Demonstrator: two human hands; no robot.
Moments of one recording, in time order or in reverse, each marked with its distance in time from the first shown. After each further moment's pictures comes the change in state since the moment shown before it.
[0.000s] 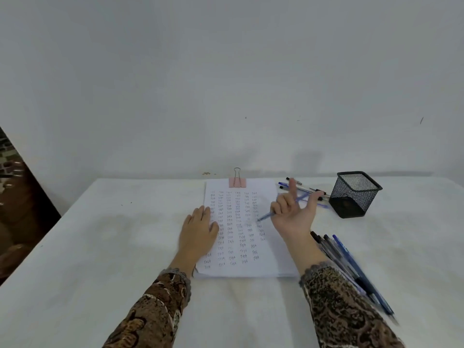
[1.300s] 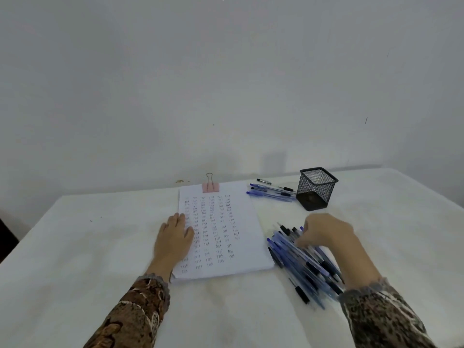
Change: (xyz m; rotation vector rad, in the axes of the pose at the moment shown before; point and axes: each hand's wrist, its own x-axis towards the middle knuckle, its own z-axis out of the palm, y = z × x) left_hand 0.000 0.001 0.001 0.002 -0.022 -0.005; right_hand -0.090 -0.105 0.027 -2.669 0.354 0.438
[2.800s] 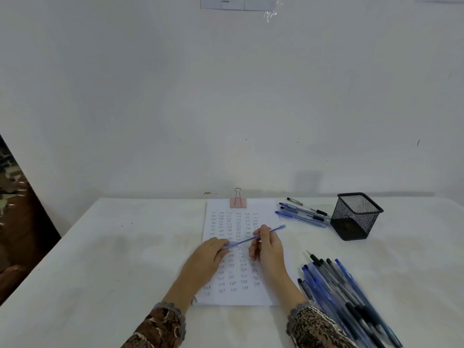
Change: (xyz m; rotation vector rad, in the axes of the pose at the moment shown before) left_hand -0.008 0.003 0.000 -0.289 0.087 0.274; right_hand 0.064 -0.147 0.095 1.768 0.118 -0.387
